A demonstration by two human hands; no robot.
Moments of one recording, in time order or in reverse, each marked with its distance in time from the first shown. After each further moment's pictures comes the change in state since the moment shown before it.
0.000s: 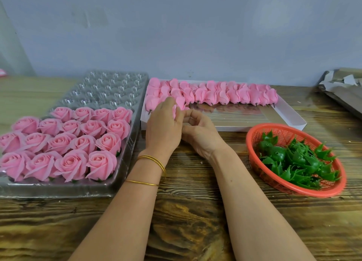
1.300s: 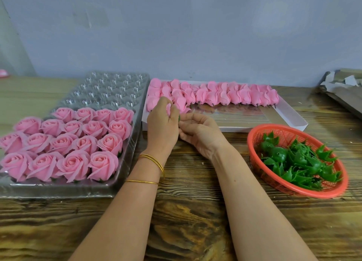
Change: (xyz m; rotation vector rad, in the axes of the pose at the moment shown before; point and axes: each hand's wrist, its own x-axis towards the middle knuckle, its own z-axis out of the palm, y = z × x) left_hand 0.003 0.001 -0.003 -0.282 0.021 -0.155; right_hand 0.000 -0.005 -0.002 0.047 0.101 0.124
